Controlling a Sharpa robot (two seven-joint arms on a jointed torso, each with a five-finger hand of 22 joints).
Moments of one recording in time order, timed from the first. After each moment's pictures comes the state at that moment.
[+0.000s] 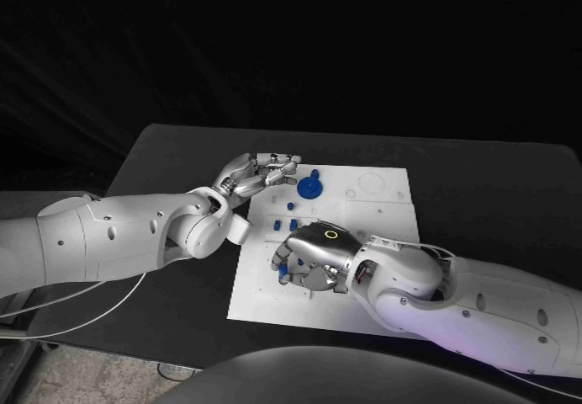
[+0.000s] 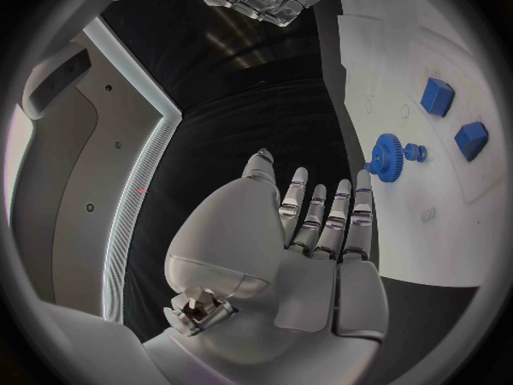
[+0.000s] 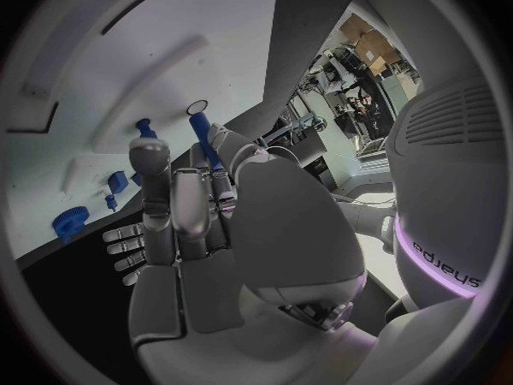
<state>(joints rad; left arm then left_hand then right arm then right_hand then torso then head) 1.16 -0.86 -0.22 1.49 -0.16 -0.25 0.59 1.40 0.14 -0.20 0.29 0.36 0.74 0.14 0.09 0.11 0.24 0.13 0.56 0.06 0.41 0.22 0.33 0.06 0.15 0.51 0.29 0.09 0.58 1.04 -0.60 -0.13 1.75 -1.70 -0.27 -0.09 1.50 -0.08 0.33 0.01 0.18 1.05 0.14 0.16 0.27 1.01 0.09 0.38 0.21 1.43 0.00 1.17 1.28 0.15 1.31 0.10 0.67 1.31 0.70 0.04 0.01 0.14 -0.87</state>
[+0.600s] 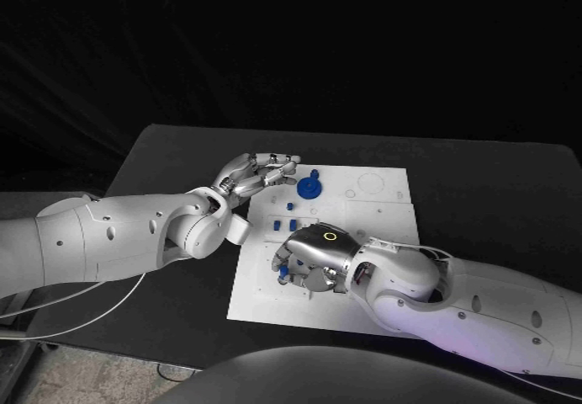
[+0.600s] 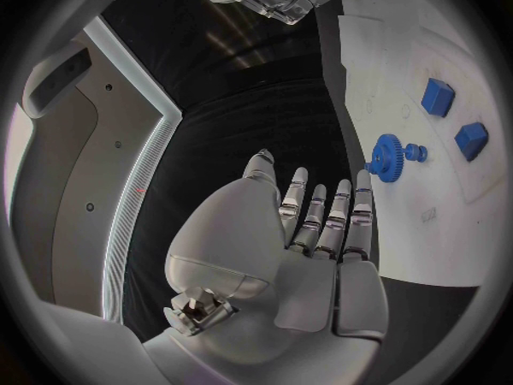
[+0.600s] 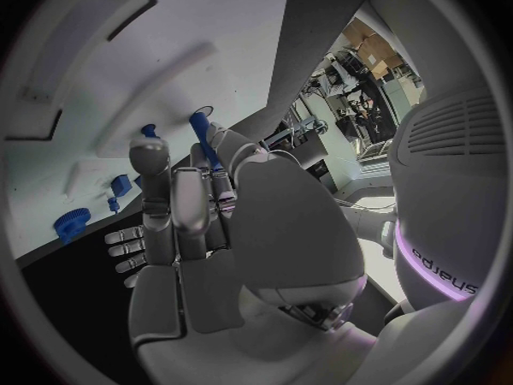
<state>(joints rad) 1.16 -0.86 -0.22 1.49 -0.16 -0.24 0.59 1.41 0.14 -0.20 0.29 0.36 0.73 0.14 0.09 0.11 0.24 0.13 0.56 0.06 0.41 0.22 0.33 0.06 0.15 0.51 0.29 0.09 0.58 1.03 -0.60 -0.13 1.73 -1.73 -0.27 -0.09 1.51 -0.09 0.34 0.00 0.19 1.05 0.14 0.16 0.27 1.01 0.09 0.38 0.21 1.42 0.00 1.15 1.27 0.15 1.31 0.10 0.67 1.31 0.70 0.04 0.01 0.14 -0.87</state>
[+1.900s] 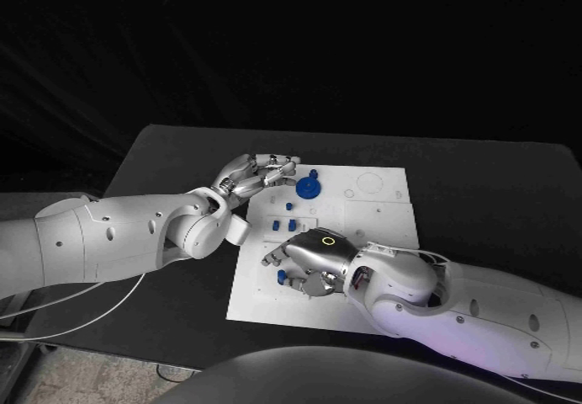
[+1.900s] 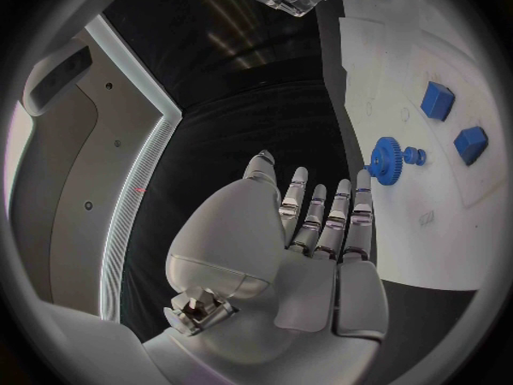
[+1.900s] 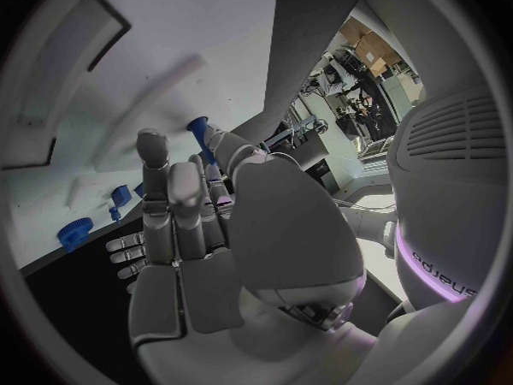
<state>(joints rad) 1.16 -0.86 -0.22 1.48 -0.16 -0.23 0.58 1.41 0.15 -0.20 0.29 0.37 0.74 0.15 0.10 0.11 0.24 0.13 0.56 0.06 0.41 0.22 0.33 0.06 0.15 0.51 0.29 0.09 0.58 1.02 -0.60 -0.13 1.74 -1.73 -0.26 -0.11 1.49 -0.12 0.33 0.00 0.17 0.83 0.10 0.07 0.22 0.81 0.13 0.29 0.17 1.36 0.02 1.08 1.22 0.15 1.22 0.12 0.52 1.31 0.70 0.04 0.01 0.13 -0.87</state>
